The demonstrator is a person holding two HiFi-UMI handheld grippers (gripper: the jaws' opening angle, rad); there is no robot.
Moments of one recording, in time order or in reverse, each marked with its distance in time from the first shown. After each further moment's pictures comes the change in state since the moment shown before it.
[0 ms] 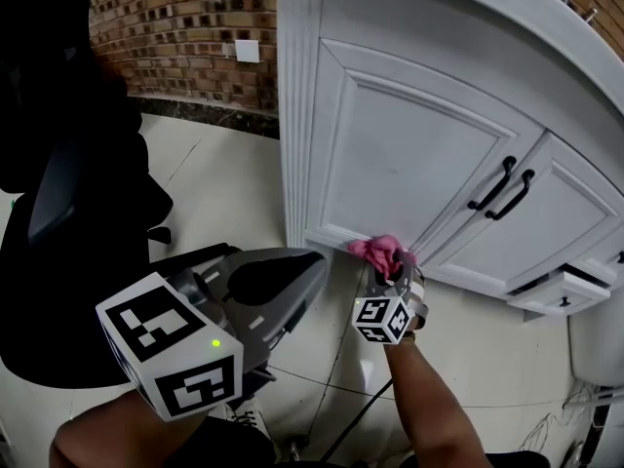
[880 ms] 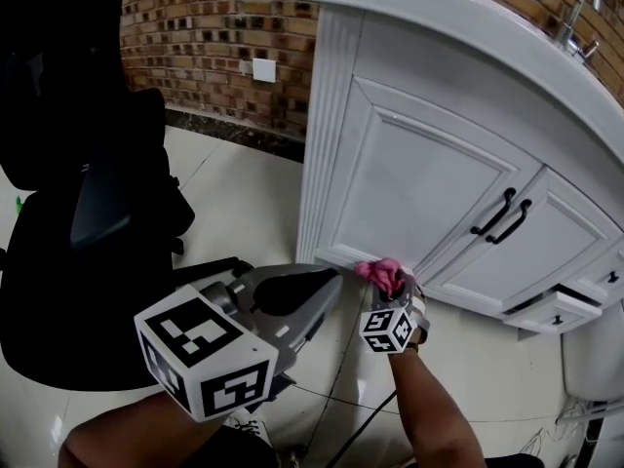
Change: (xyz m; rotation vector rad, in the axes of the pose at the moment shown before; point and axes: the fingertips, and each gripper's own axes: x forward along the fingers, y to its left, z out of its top) left arm -0.011 0.003 0.005 0.016 -0.024 0.013; right arm 0.007 0.011 -0.012 -0.028 0.085 0.081
